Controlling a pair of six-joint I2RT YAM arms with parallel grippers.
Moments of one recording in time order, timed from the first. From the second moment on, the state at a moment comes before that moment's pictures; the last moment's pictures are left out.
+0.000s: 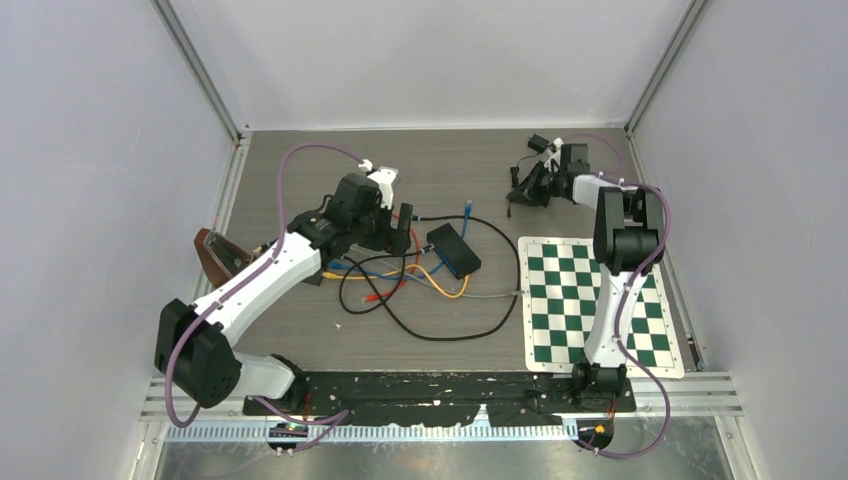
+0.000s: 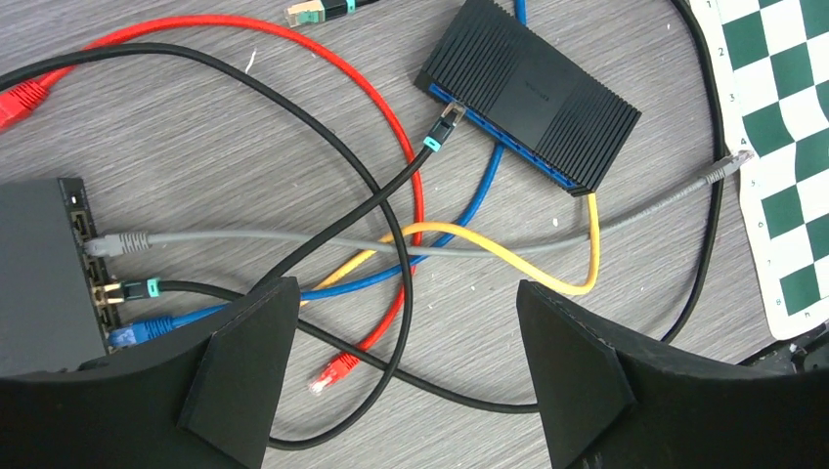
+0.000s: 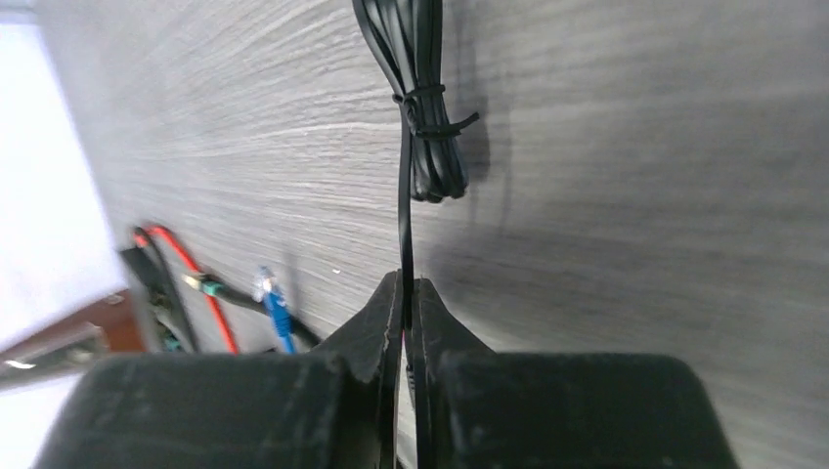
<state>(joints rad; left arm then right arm) -0.59 1.34 1.11 -0.52 0.02 -0.24 -0.03 2.21 1.52 -0.20 -0.59 0.43</state>
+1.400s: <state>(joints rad) -0.58 0.77 0.92 -0.57 -0.28 -0.12 0.14 2.18 1.97 -0.96 -0.50 -1.55</state>
